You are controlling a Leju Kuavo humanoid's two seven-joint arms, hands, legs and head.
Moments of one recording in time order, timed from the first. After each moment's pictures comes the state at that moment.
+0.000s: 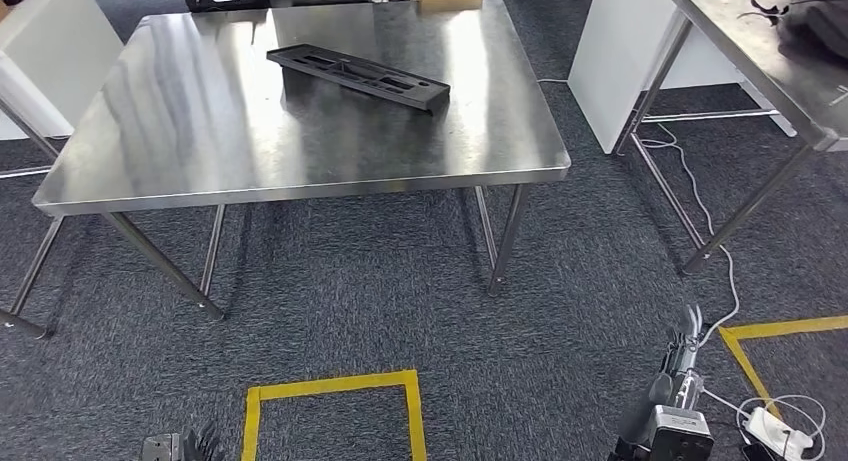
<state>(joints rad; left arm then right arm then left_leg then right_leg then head) -0.04 -0.15 0.80 -0.41 -0.22 -0.17 -0.70 0.24 0.16 0.28 -1.60 0.28 -0.43 -0.60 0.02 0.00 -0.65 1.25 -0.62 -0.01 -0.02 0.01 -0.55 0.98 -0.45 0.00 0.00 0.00</state>
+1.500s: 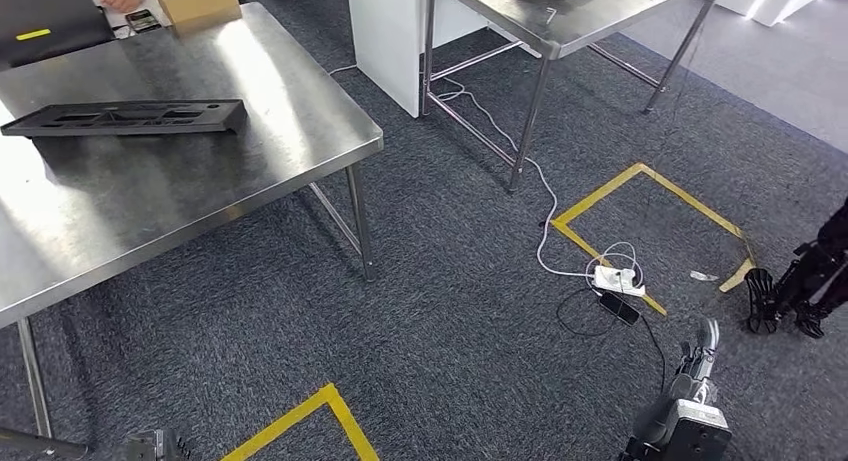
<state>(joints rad) -0.07 -0.15 0.86 -0.39 -0.22 -0.12 -0.70 0.19 0.21 0.12 -1.50 0.24 -0.37 -0.62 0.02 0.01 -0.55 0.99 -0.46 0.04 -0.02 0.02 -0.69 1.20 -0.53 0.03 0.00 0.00</state>
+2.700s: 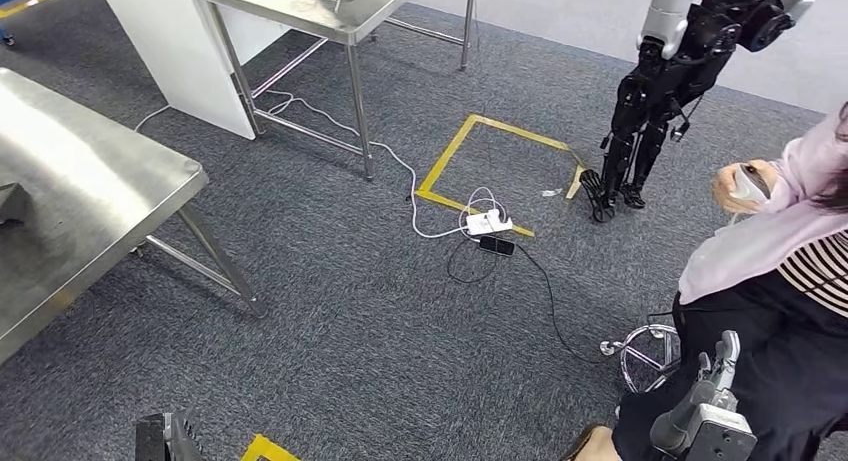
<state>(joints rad) -0.13 -0.15 0.89 -0.39 -0.28 -0.11 -0.70 0.18 0.24 0.02 -1.51 0.25 -0.32 -0.60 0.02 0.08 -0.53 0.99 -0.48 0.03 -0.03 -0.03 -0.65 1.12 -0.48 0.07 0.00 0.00</state>
